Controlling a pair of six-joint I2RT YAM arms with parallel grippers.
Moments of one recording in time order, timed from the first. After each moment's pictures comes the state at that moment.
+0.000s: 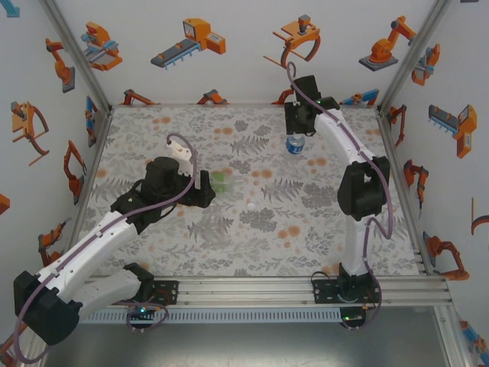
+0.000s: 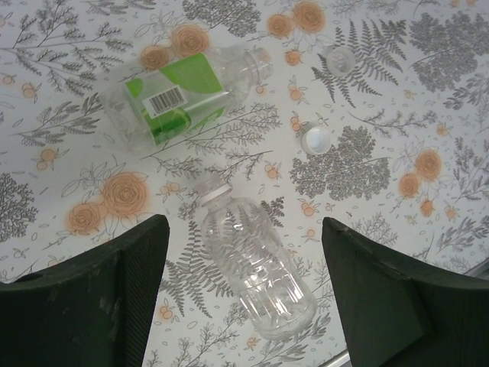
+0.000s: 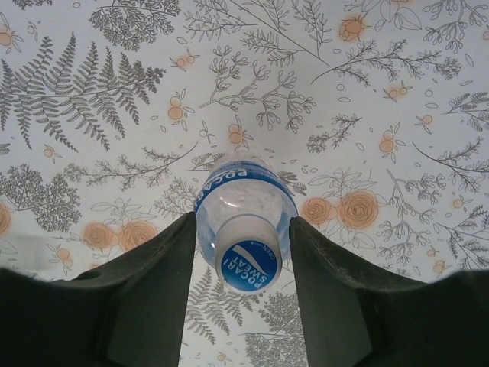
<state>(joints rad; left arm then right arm) -0.63 1.00 0.83 -0.41 -0.01 -0.29 0.31 2.07 1.96 -0.79 0.09 0.12</state>
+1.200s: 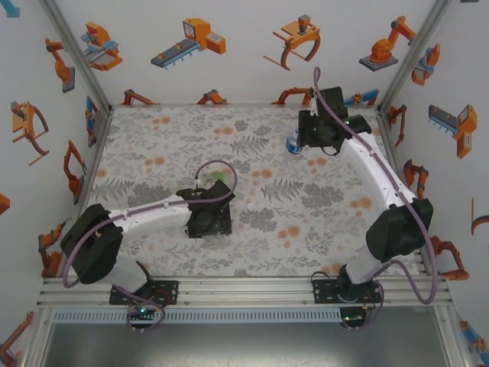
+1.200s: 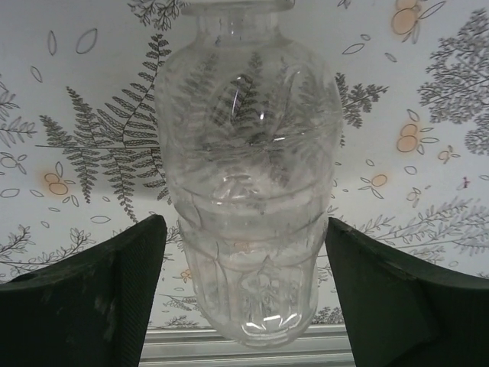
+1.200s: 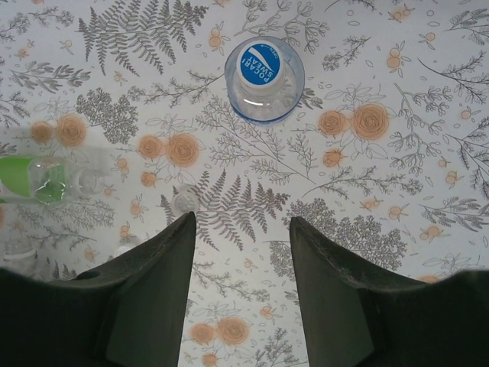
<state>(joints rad) -0.93 1.50 0.87 -0.68 -0.21 -0.93 0.31 1.61 1.58 -0.78 0.01 0.20</state>
